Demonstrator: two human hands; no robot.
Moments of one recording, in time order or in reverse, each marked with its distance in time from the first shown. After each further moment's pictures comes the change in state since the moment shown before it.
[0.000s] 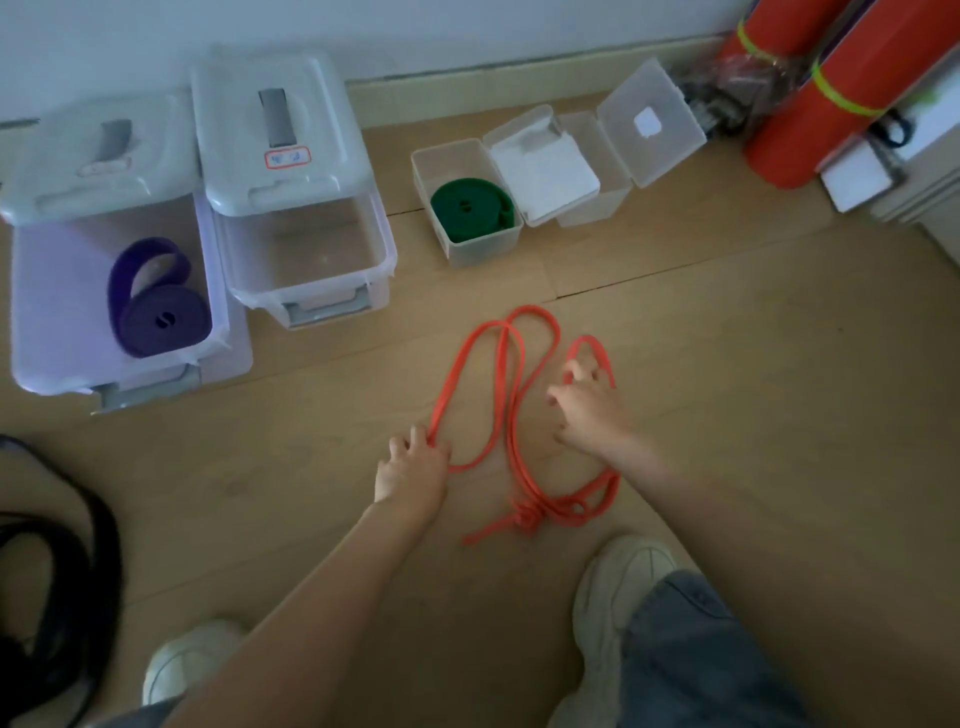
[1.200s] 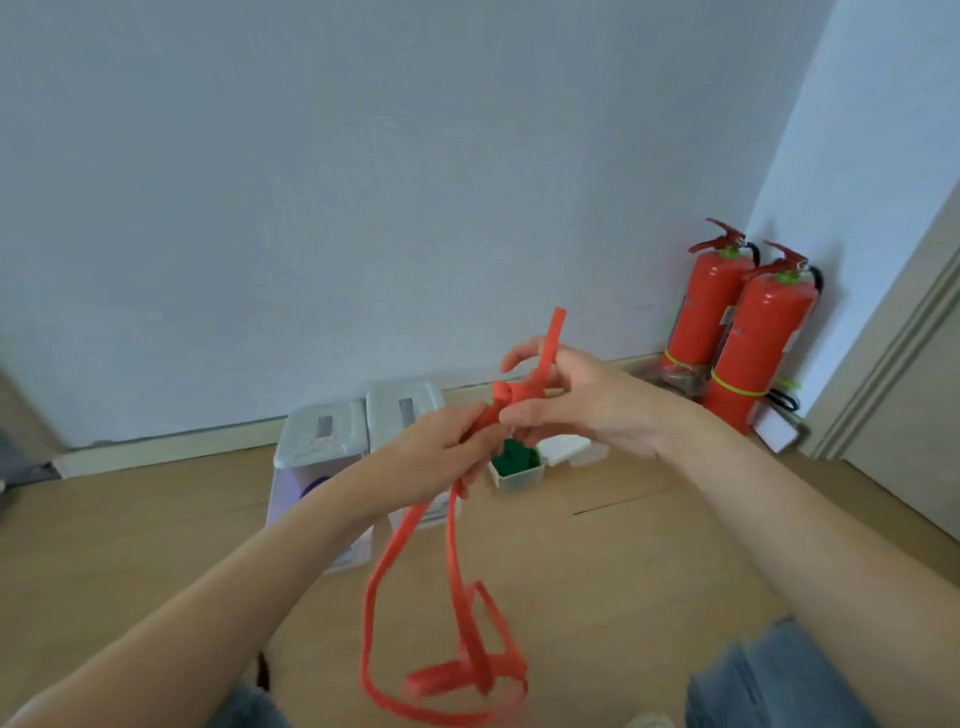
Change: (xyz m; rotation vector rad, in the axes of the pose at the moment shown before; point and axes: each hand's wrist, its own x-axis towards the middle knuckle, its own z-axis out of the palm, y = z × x) left_hand -0.273 -0.007 -0.268 -0.585 0.503 0.687; right_hand -0.245 -0.118 -0.306 1.227 0.000 -0.654
